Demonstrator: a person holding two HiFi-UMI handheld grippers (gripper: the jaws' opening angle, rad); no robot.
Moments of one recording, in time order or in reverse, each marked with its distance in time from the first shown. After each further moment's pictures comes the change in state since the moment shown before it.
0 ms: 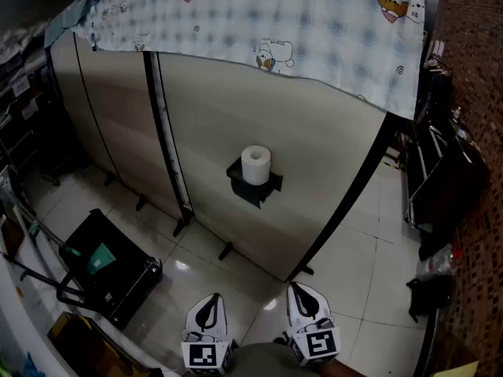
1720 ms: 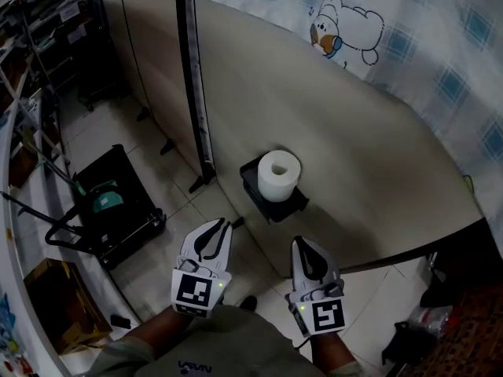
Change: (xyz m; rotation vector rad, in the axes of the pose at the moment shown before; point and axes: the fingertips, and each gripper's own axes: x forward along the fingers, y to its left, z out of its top) left arm 0.257 0.021 0.077 0.105 -0.007 0.047; right arm 0.224 -0.106 0.048 -0.098 -0.059 0.346
